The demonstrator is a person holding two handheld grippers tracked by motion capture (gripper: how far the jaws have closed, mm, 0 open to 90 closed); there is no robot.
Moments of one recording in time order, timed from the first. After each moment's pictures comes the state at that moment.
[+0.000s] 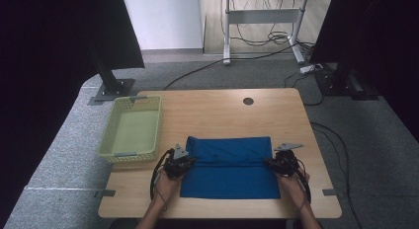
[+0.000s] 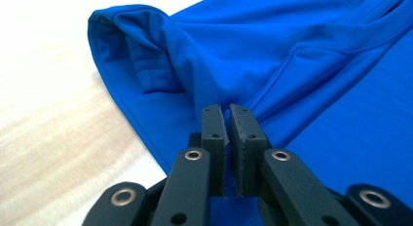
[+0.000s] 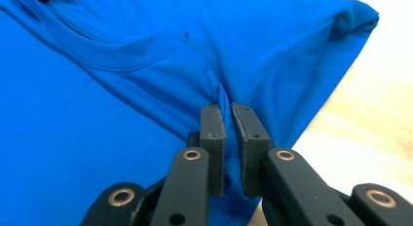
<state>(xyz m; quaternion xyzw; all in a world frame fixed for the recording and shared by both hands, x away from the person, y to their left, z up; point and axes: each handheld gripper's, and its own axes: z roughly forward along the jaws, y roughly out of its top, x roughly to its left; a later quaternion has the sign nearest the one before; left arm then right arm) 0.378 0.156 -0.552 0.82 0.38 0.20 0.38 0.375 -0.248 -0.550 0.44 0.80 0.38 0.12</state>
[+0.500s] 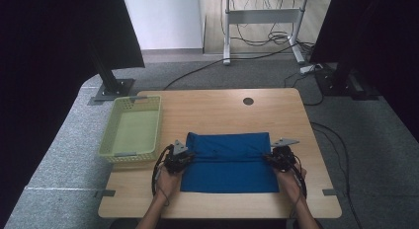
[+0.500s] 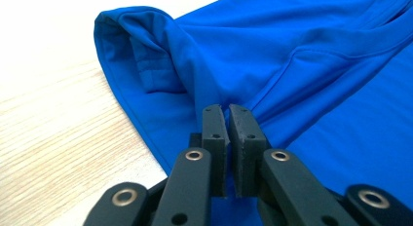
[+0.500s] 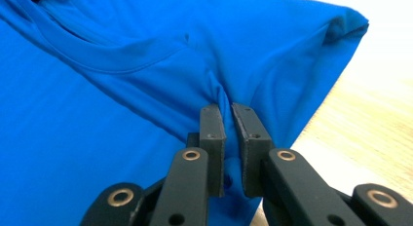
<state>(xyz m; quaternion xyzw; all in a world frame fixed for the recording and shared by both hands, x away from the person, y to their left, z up) 0.384 0.164 -0.541 0.80 0.39 0.19 0.41 0.385 -0.241 -0.547 0.45 0.80 0.37 0.15</state>
